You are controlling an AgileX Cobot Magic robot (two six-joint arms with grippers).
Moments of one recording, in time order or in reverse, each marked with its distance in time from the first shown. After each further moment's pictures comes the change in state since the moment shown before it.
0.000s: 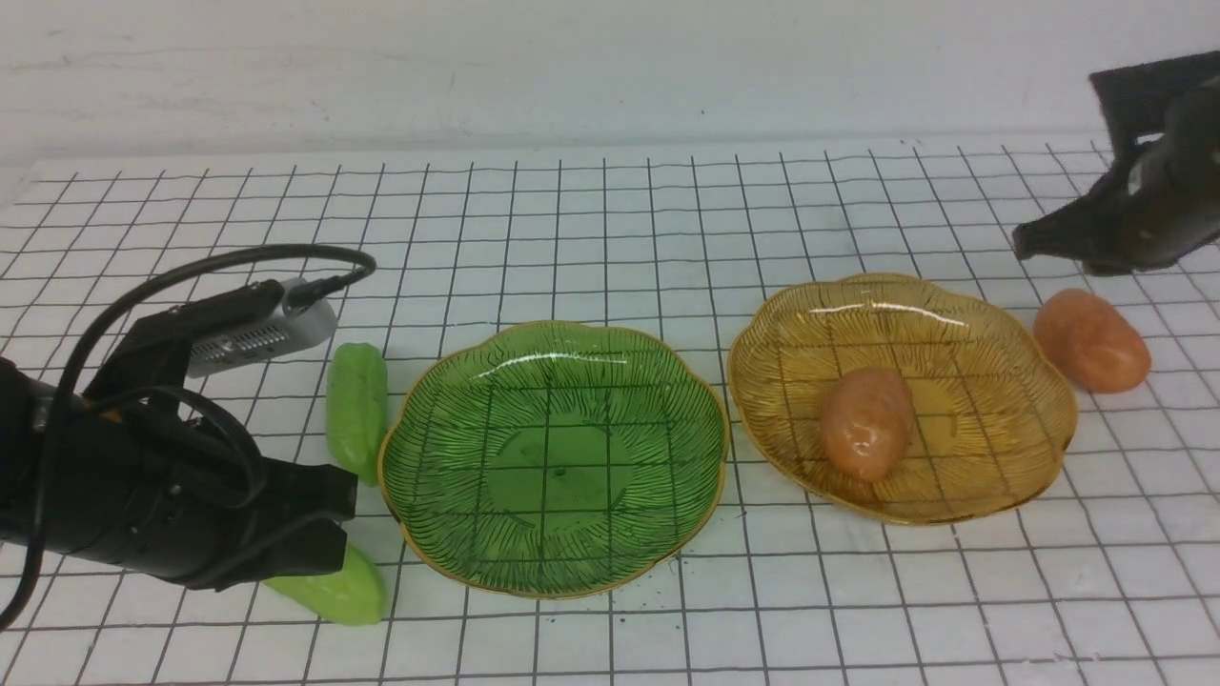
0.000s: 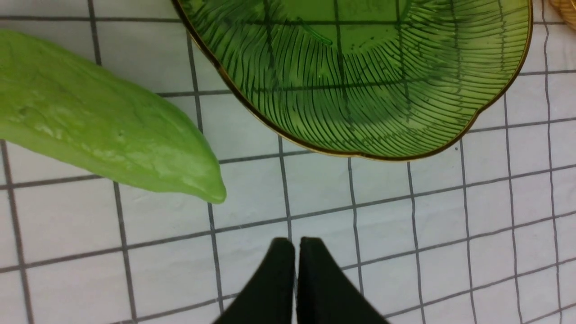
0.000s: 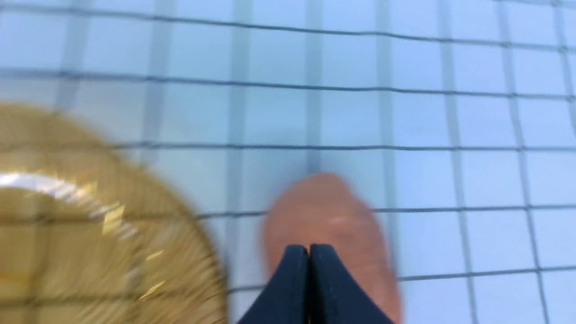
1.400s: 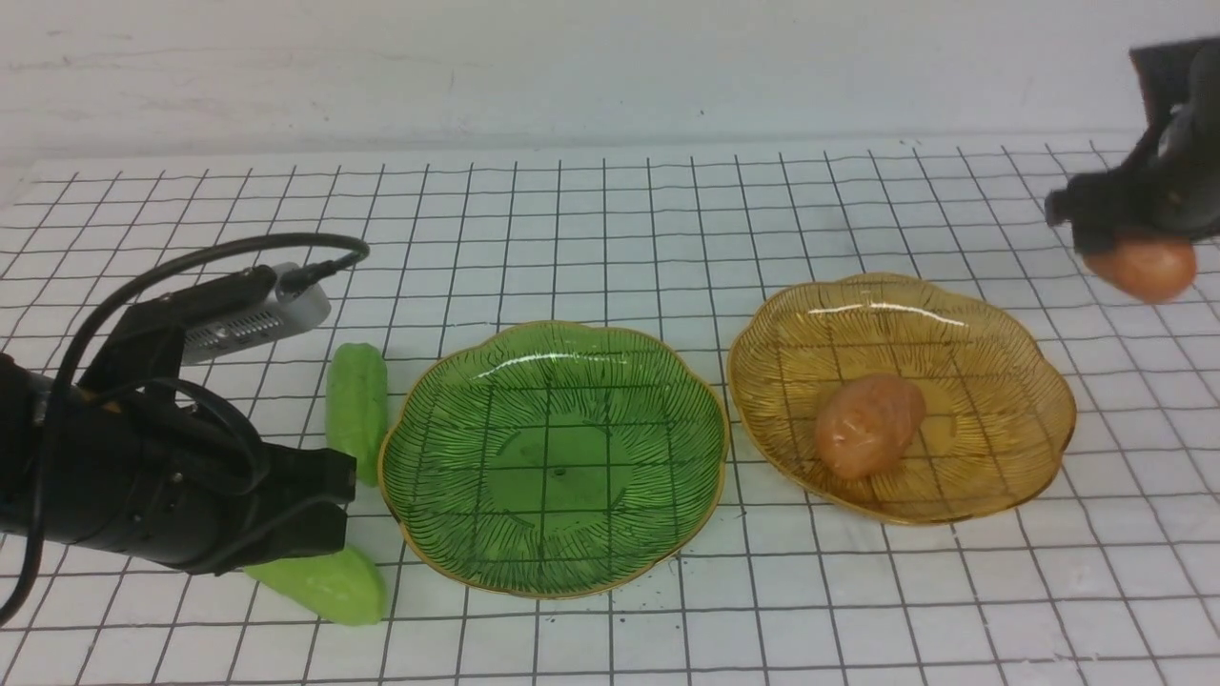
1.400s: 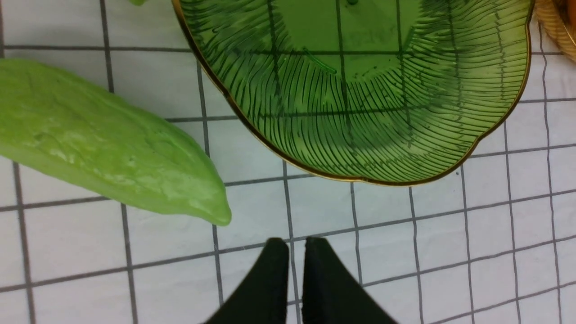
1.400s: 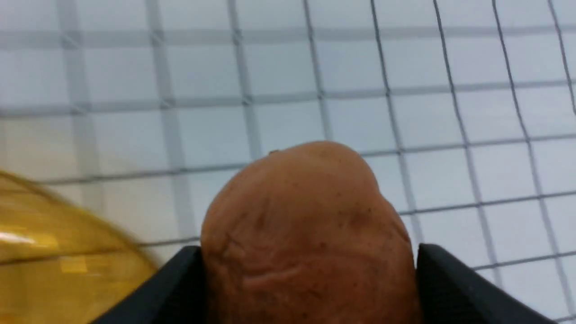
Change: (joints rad) right arm 0.003 0.019 -0.177 0.106 0.181 -0.059; left arm 0.000 0.000 0.000 0.000 -0.031 -0.010
